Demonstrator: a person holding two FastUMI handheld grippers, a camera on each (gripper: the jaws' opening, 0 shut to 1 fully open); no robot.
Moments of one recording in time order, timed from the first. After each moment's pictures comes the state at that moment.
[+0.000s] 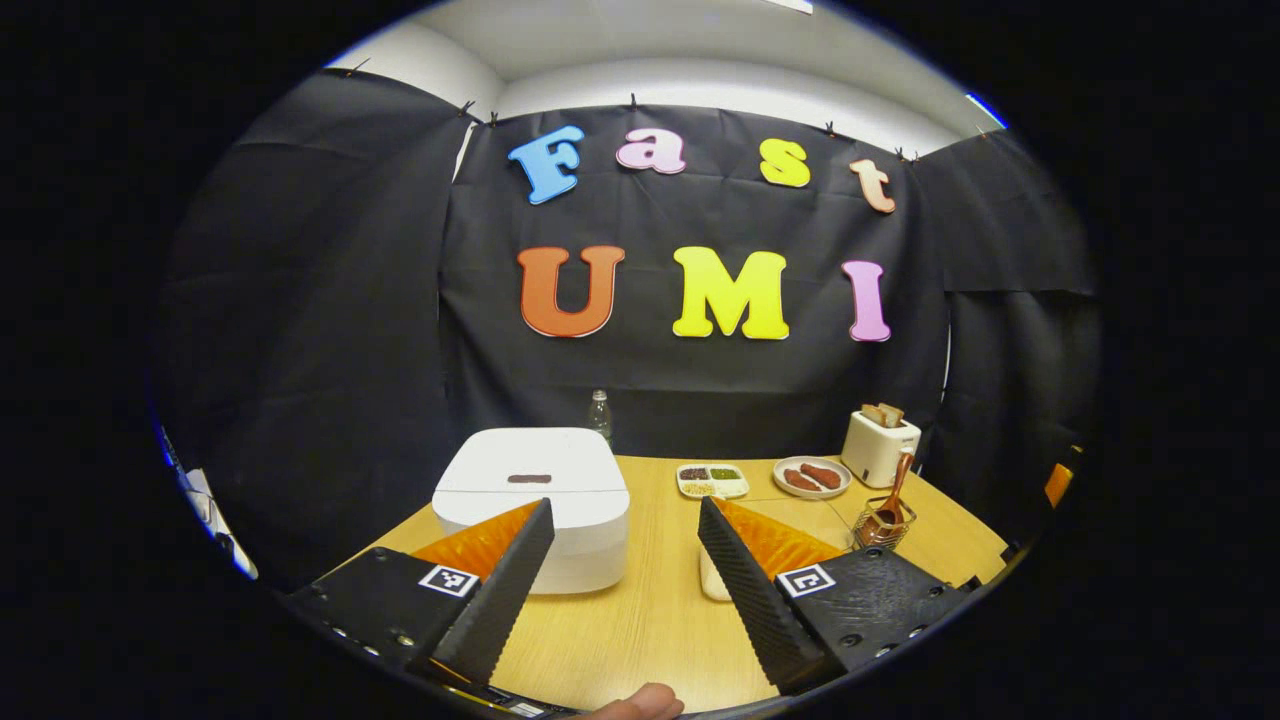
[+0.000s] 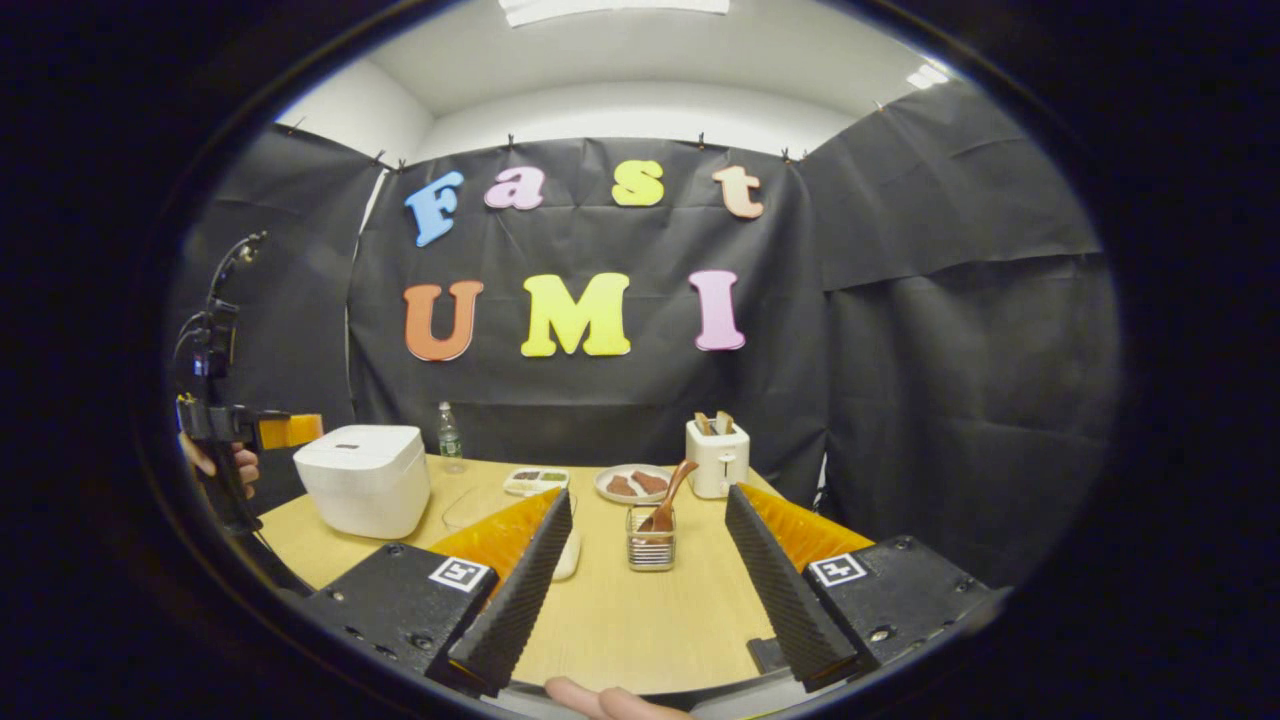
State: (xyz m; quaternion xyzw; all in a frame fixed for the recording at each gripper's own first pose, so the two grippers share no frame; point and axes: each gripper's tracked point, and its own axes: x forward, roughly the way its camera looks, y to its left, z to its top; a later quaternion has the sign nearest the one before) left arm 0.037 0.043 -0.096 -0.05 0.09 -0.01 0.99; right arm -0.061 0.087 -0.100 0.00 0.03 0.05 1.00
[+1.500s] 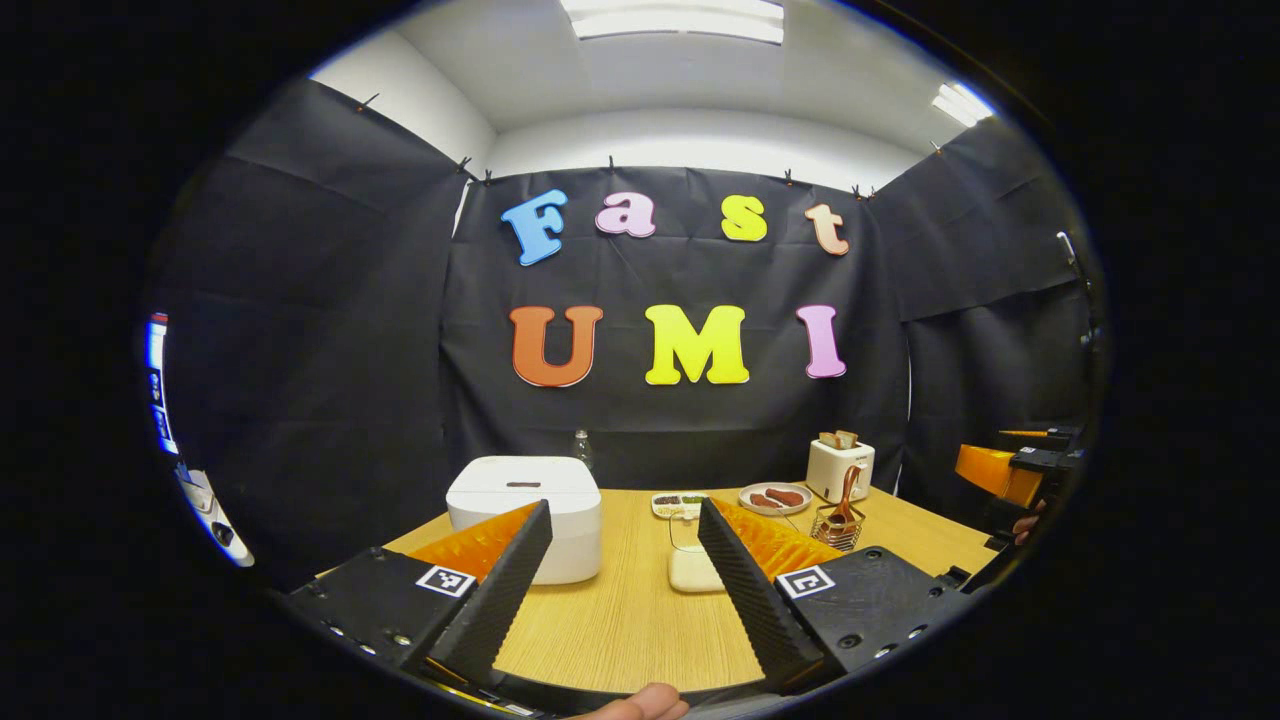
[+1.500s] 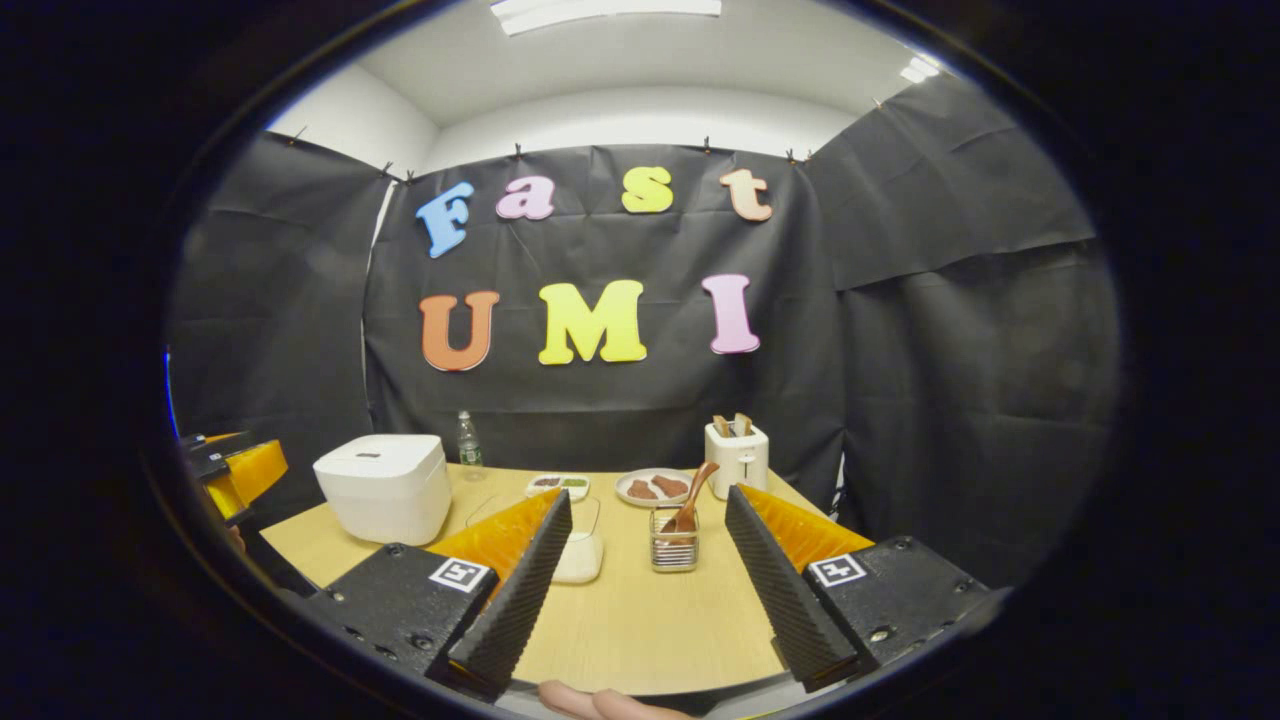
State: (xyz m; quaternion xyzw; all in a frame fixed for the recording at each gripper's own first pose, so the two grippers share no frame) left arm -0.059 0.014 -0.085 -0.04 0.01 -0.02 1.00; right arm -0.067 0.103 -0.108 0.02 0.03 0.07 1.00
